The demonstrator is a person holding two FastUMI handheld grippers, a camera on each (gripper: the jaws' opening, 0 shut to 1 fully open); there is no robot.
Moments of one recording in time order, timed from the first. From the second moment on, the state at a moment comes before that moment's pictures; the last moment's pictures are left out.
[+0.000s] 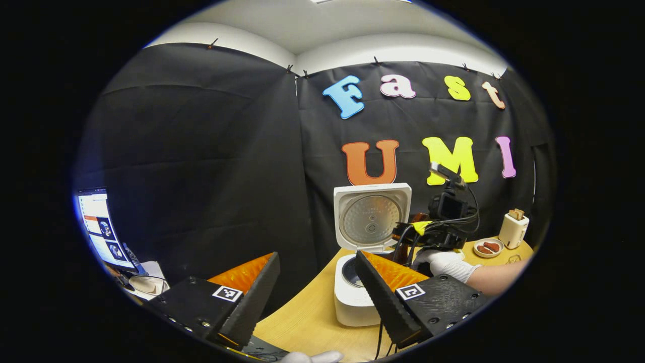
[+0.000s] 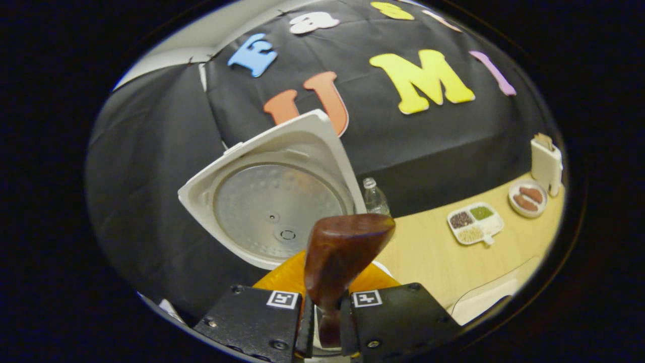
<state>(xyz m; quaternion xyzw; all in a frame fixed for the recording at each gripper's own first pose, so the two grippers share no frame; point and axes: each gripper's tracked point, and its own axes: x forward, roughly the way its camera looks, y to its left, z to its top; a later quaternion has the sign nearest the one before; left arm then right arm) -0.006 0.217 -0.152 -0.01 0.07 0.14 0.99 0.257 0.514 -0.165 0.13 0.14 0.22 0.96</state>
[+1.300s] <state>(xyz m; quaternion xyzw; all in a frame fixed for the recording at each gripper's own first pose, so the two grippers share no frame) -0.012 0.209 -0.146 0.00 0.07 0.15 0.99 0.231 0.532 -0.126 0.00 0.04 0.28 0.96</state>
